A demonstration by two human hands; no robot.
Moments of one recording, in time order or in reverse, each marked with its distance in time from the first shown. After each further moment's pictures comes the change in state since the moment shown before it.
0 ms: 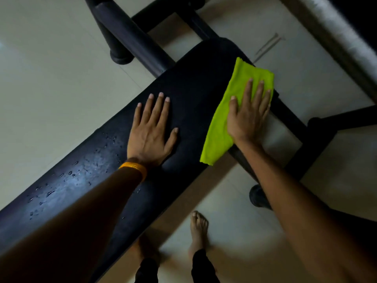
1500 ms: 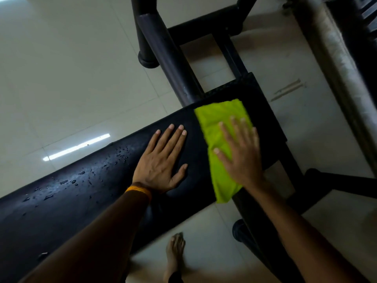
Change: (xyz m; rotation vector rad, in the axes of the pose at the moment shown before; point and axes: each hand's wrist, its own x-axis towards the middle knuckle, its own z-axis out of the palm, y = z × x) left_hand 0.003 -0.002 0.001 -0.006 -0.002 -0.013; right_hand 0.030 -0.024 -0.013 -0.176 -0.241 -0.811
